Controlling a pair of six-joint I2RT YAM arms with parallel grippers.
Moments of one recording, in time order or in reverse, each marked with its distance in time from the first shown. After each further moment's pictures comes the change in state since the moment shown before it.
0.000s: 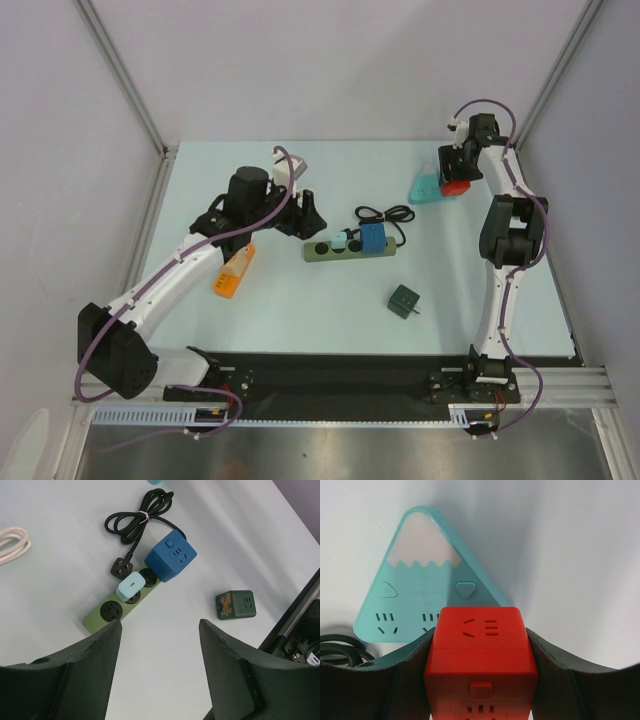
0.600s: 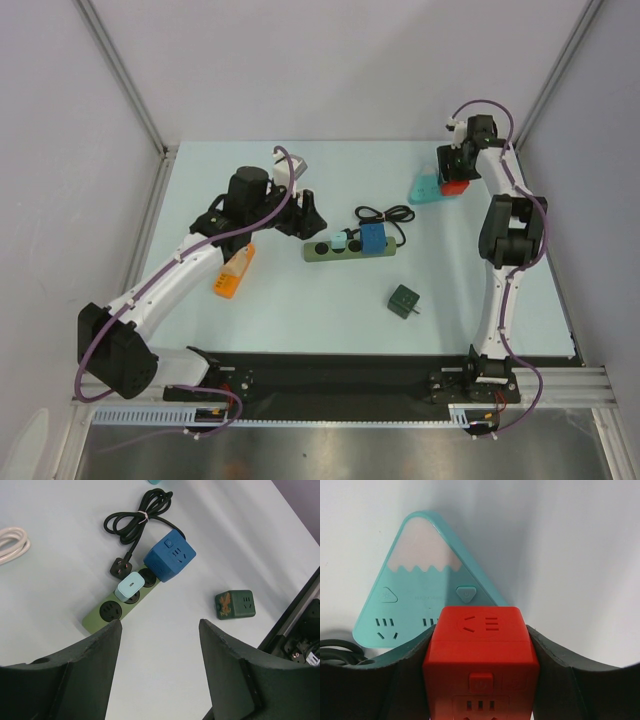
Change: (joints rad) left arm 0.000 0.000 0.000 0.000 0.004 0.000; right arm 0.001 -0.002 -0.037 0.058 -0.005 0.000
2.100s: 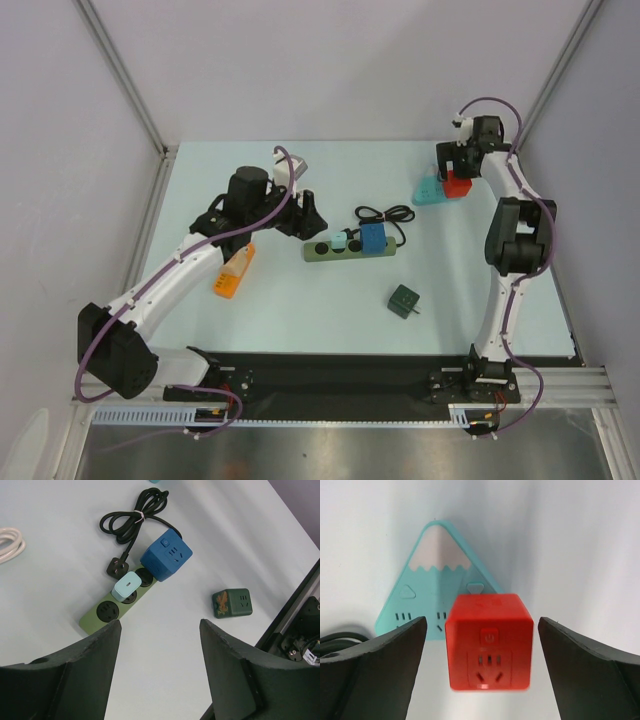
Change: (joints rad) left arm 0.004 0.000 0.000 0.001 0.019 0.000; right arm -0.005 -0.115 -0.156 0.157 0.004 0.036
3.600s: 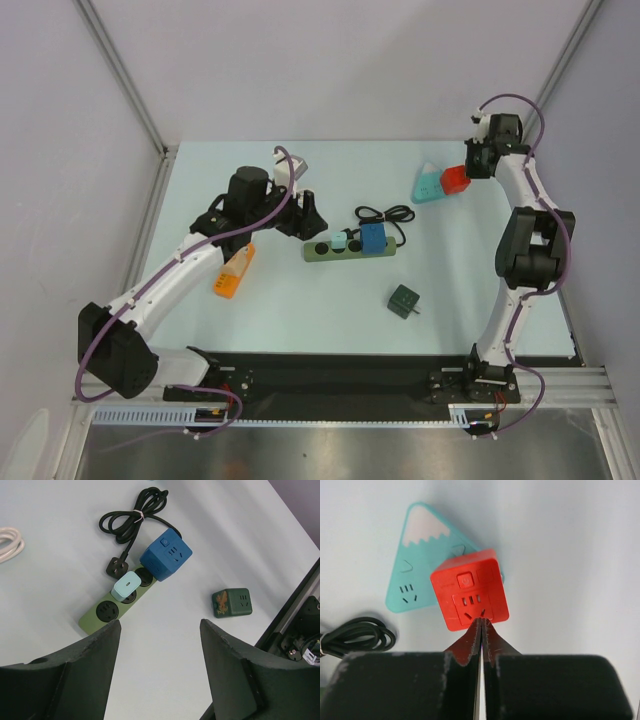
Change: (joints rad) left arm 0.000 0.002 0.000 0.000 0.003 0.000; right arm -0.041 -0.183 -0.140 -0.014 0.017 0.079
